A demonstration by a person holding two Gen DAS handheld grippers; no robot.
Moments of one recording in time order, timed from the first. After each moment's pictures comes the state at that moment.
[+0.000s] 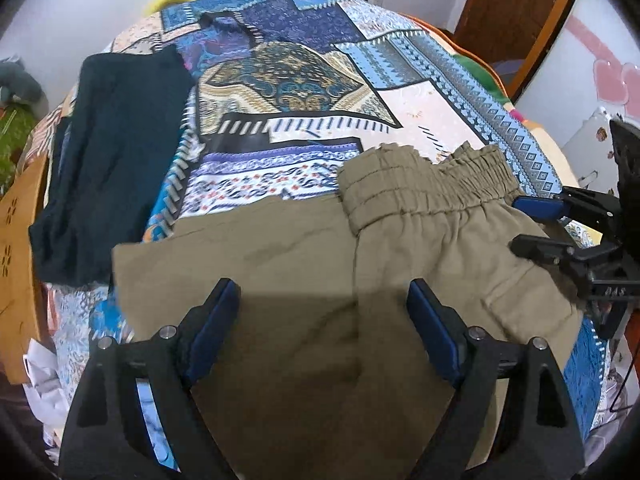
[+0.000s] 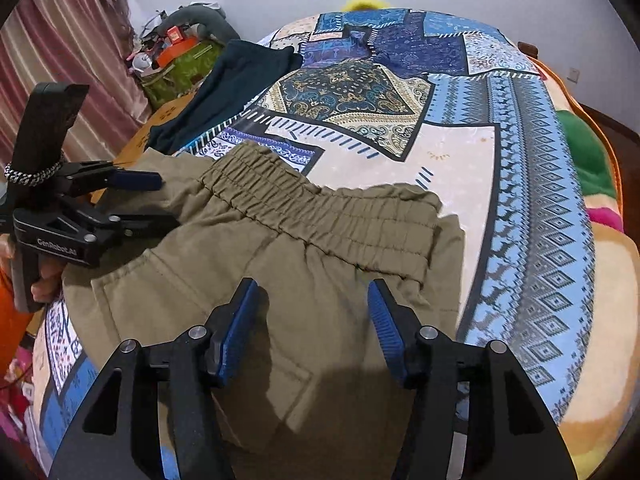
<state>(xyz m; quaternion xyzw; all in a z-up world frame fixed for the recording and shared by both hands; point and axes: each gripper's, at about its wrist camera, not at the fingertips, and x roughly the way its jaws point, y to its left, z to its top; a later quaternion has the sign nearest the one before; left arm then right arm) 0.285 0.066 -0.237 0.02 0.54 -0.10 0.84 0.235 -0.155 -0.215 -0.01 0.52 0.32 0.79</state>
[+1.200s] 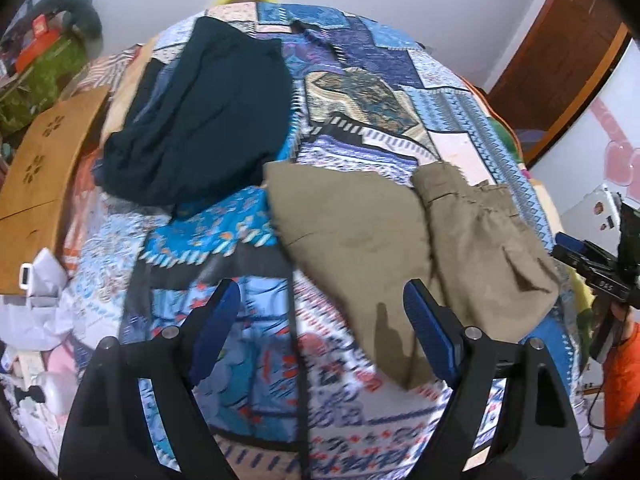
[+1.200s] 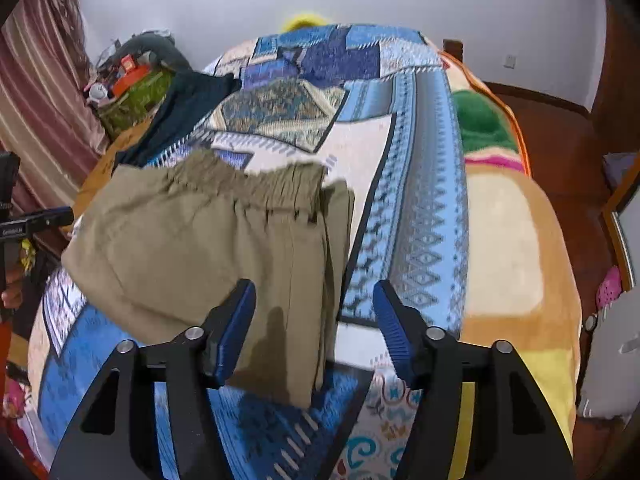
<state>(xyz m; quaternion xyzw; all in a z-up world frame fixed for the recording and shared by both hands) 0.226 0.147 -0.206 -0.09 0.51 -0.05 0.85 0.209 -0.218 -0.188 0.01 0.50 0.23 0.83</state>
